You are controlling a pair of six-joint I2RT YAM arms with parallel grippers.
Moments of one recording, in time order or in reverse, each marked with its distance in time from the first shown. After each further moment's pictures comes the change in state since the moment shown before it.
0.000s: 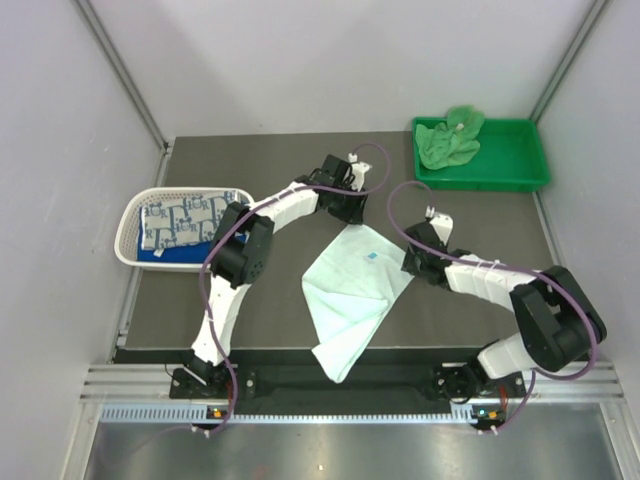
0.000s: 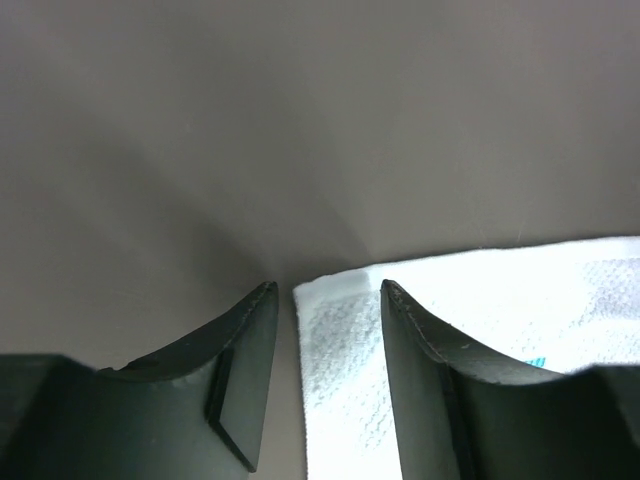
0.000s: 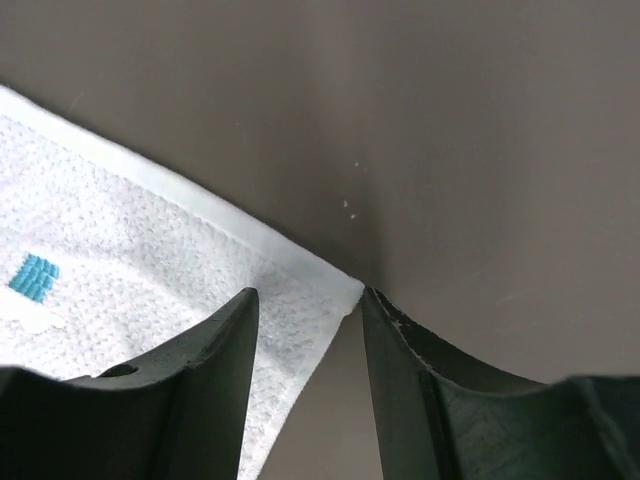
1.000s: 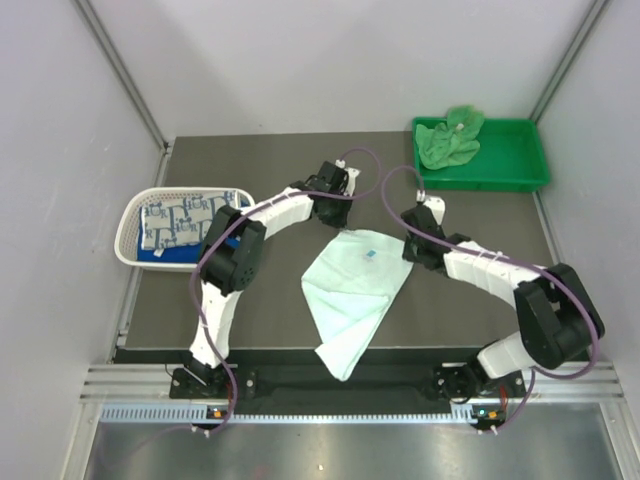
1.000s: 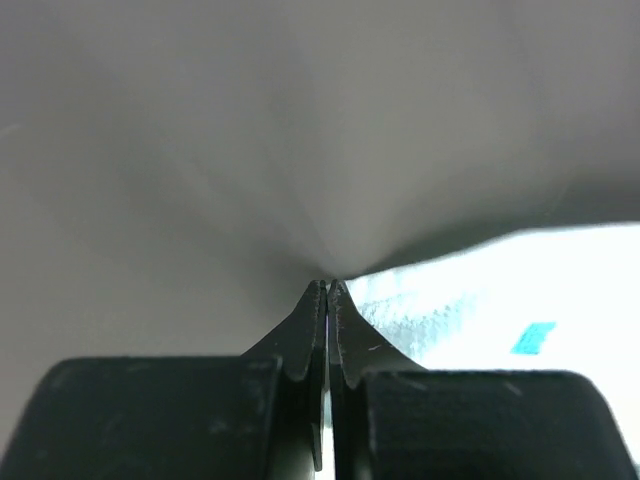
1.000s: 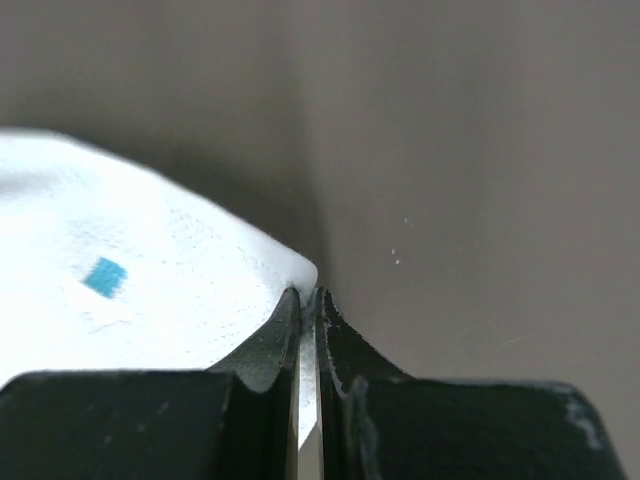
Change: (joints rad) left arm -0.016 -0.108 -0.137 -0.020 -0.136 -0.118; right arm -0.003 0.043 0.140 -0.068 -0.039 -0.115
